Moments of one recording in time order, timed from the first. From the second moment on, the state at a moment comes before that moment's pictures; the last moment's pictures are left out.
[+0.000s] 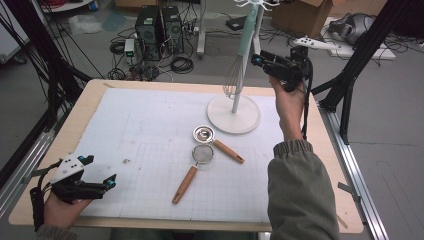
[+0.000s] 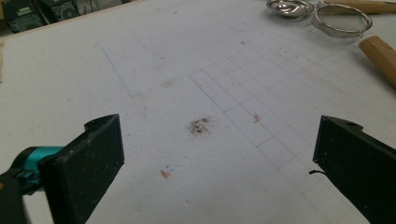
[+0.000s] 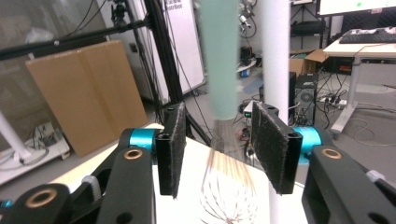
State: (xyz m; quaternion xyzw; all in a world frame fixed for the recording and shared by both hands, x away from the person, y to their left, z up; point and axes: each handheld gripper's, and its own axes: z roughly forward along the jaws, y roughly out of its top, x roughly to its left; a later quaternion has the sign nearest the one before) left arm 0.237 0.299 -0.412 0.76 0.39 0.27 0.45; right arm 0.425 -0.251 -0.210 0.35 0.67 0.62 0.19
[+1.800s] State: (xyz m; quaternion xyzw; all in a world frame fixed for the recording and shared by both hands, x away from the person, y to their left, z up) left arm 0.235 0.296 -0.412 0.76 0.38 0.27 0.44; right arm 0.325 -0.225 -0.271 0.27 0.77 0.57 0.13
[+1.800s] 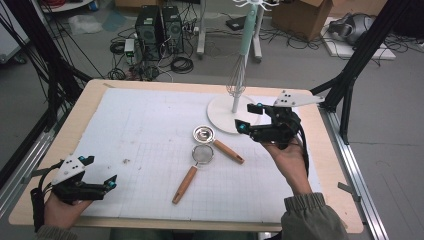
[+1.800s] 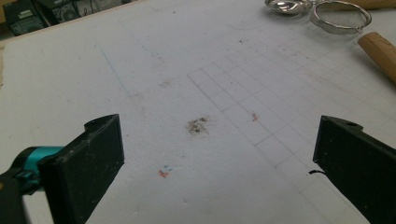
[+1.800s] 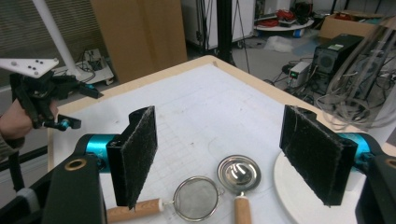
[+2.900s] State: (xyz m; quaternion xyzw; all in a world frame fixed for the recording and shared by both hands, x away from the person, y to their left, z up) left arm 0.235 0.305 -0.414 0.76 0.39 0.27 0.44; right arm 0.302 -0.240 -0.333 0.30 0.76 0.57 0.11
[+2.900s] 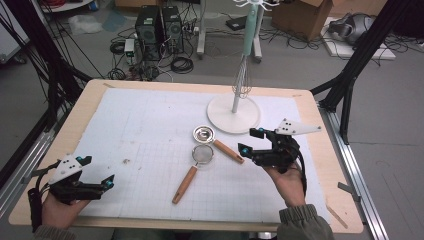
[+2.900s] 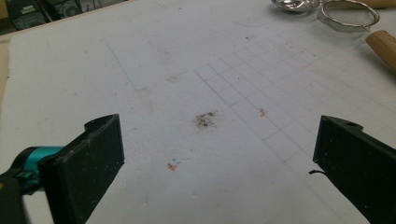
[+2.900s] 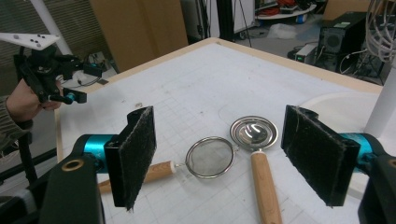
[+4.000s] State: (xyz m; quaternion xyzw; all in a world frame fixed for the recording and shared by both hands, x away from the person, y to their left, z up) left arm 0.233 0.305 -0.413 0.76 0.39 0.27 0.44; right arm 0.348 -0.258 -0.258 0.29 0.75 0.57 0.16
